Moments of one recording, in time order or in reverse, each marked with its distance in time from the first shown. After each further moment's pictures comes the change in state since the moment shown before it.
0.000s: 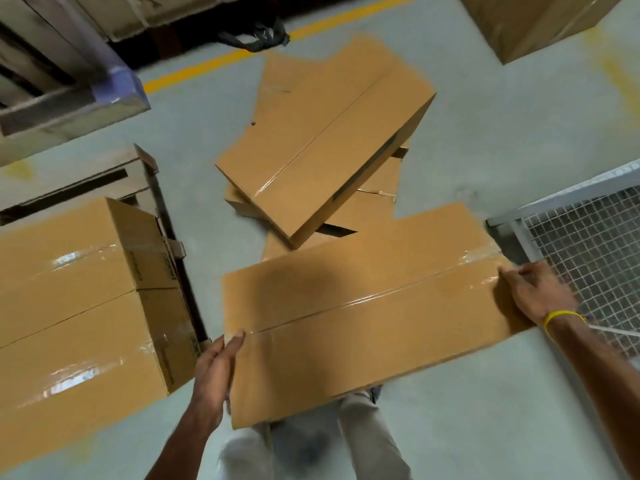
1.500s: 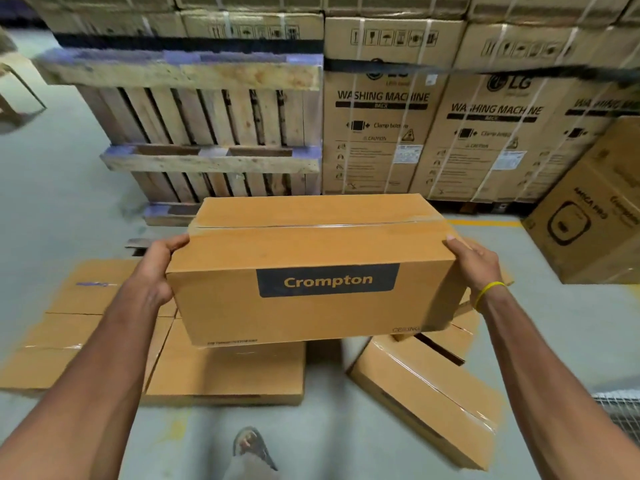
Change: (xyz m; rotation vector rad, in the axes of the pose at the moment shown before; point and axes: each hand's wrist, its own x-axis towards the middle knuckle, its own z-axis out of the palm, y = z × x) left_hand -0.293 0.183 -0.500 -0.559 0.114 0.369; right_hand -0.496 -0.314 -0.057 0.736 -0.177 -0.651
